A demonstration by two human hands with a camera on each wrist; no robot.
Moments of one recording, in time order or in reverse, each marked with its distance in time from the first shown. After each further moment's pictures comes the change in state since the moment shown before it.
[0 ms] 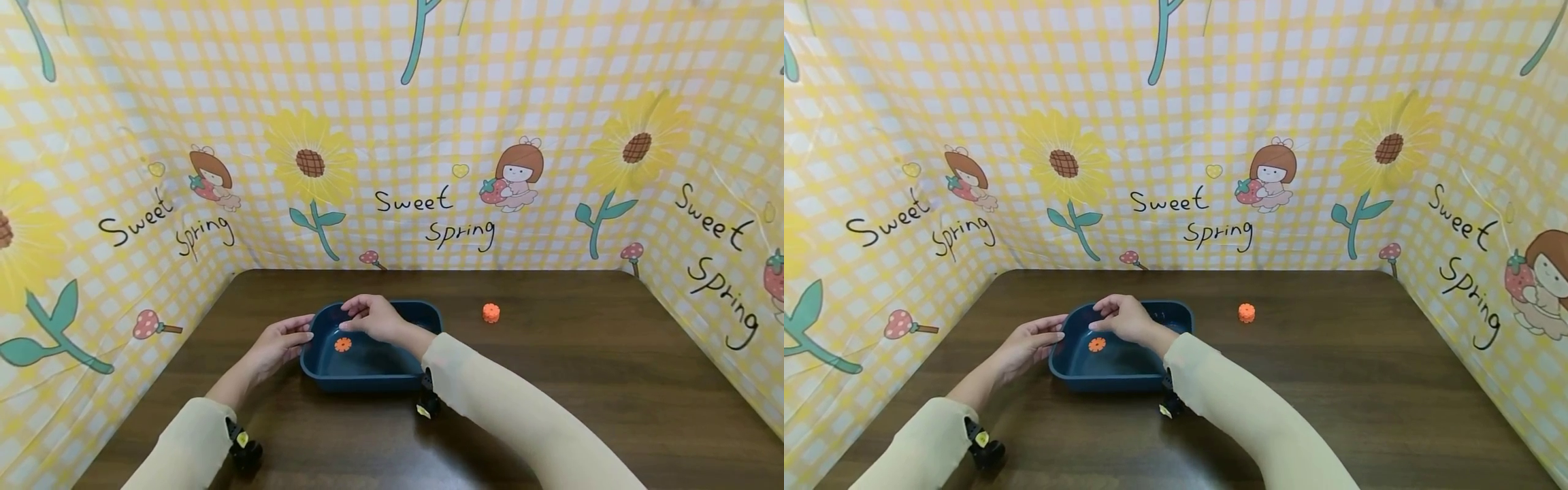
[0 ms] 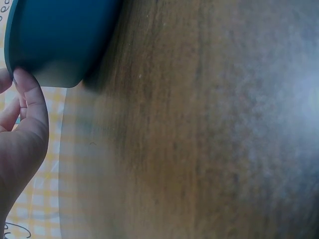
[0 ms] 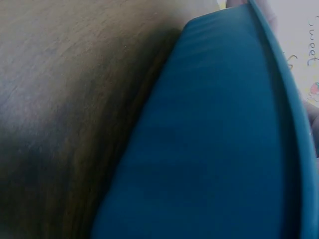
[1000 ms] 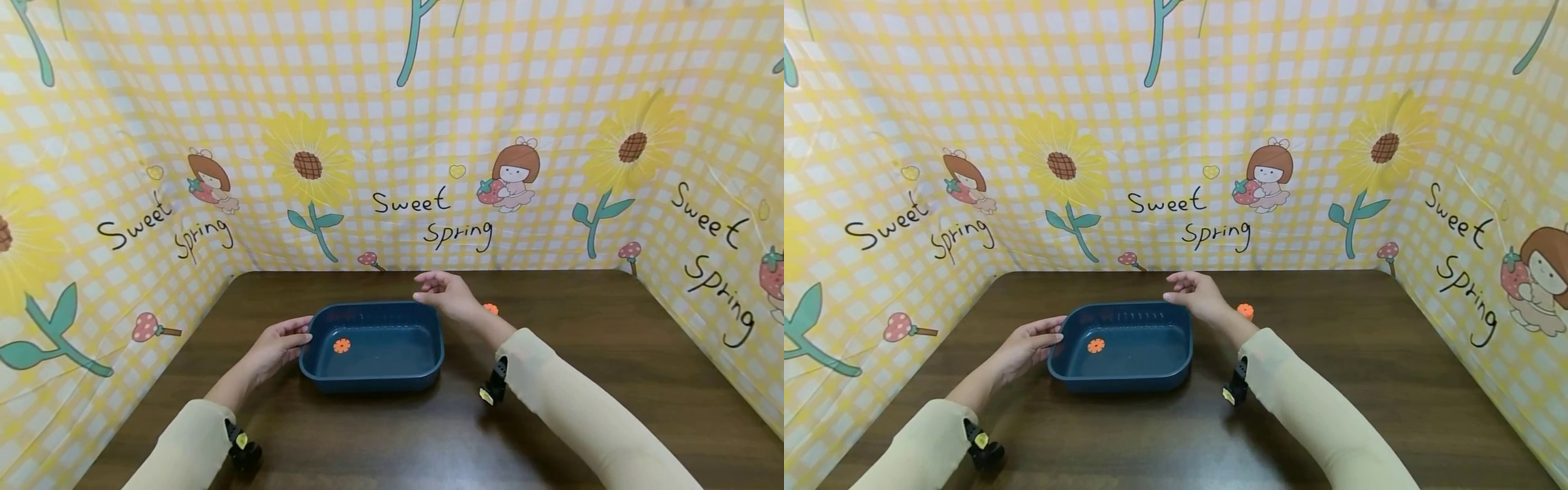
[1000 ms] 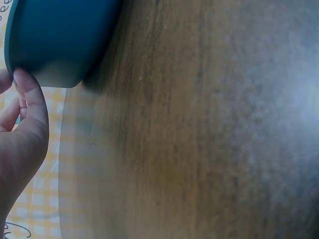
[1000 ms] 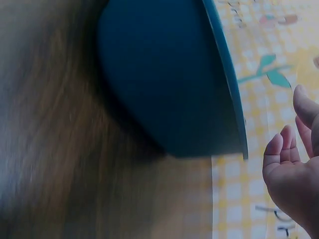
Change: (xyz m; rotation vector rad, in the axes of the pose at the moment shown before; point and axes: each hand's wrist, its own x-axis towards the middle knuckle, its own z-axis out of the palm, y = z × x) left_hand 0.000 0.002 0.000 0.003 0.016 -0.018; right_hand -0.044 0.021 -0.115 0.062 0.233 0.005
